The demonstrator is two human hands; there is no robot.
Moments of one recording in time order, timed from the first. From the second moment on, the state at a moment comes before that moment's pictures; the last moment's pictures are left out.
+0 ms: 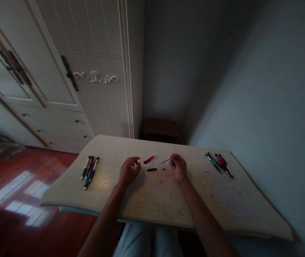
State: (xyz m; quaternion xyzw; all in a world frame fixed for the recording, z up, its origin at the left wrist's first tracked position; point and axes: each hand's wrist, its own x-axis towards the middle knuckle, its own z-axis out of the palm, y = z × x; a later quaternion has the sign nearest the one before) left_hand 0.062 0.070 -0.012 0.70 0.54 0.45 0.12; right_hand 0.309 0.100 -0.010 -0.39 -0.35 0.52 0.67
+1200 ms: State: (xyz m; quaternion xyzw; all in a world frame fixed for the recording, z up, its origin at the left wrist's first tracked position) left_hand 0.108 0.078 -0.003 0.39 0.38 0.60 0.59; right_hand 0.304 0.100 -0.011 -0.37 -0.34 0.54 0.67
